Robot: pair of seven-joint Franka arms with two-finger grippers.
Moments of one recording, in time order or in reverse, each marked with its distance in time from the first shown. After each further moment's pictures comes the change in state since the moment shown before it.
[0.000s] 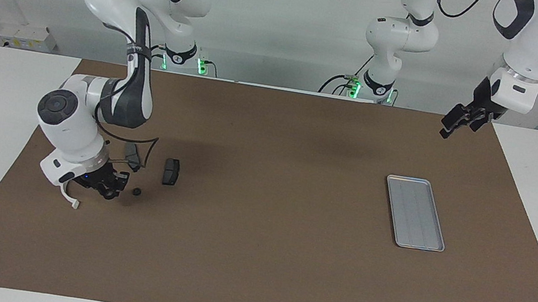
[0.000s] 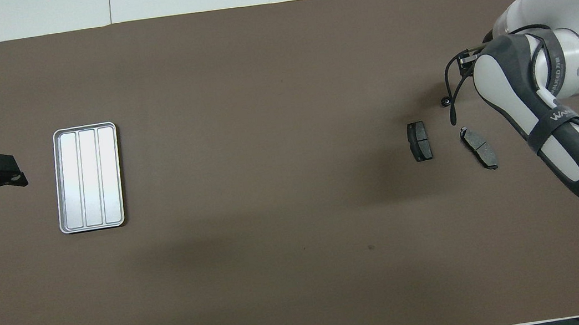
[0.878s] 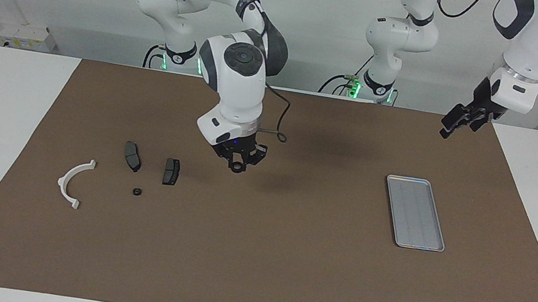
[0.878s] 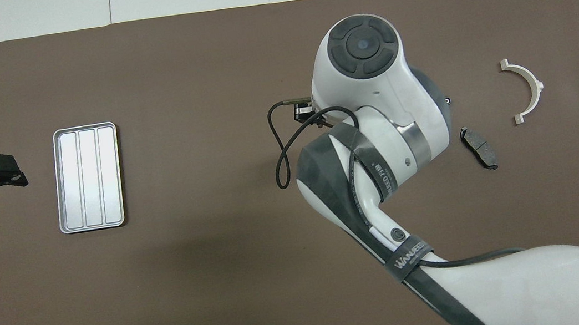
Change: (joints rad) left arm 0.000 0.000 0.000 0.000 0.000 0.000 0.000; right arm 0.485 -0.081 0.022 0.044 0.001 -0.117 0.698
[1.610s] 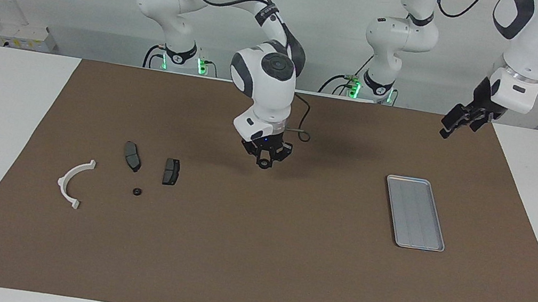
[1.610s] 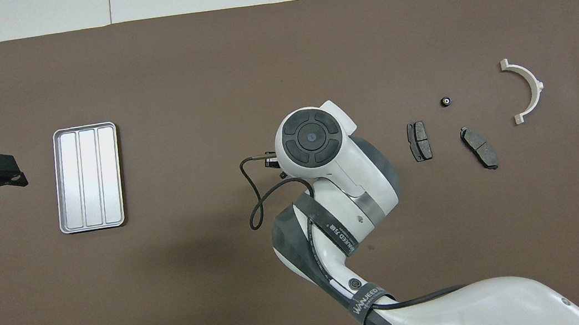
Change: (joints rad) left arm 0.000 0.000 0.000 0.000 0.000 0.000 0.000; right arm 0.098 -0.021 0.000 -0.228 0.001 0.244 0.099
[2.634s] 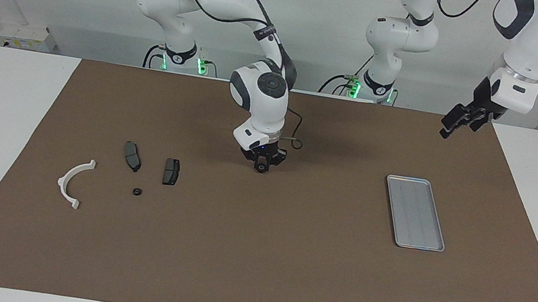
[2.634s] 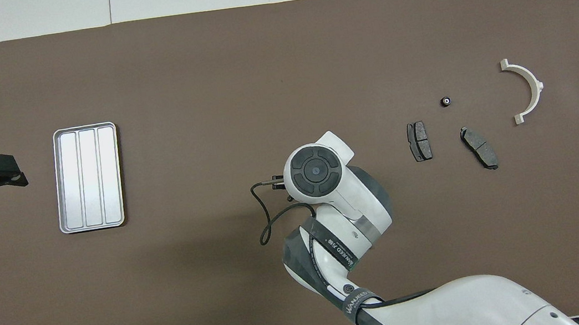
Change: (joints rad) left arm 0.000 0.000 0.000 0.000 0.000 0.000 0.000; right arm 0.010 0.025 0.017 -0.174 0.000 0.189 0.000
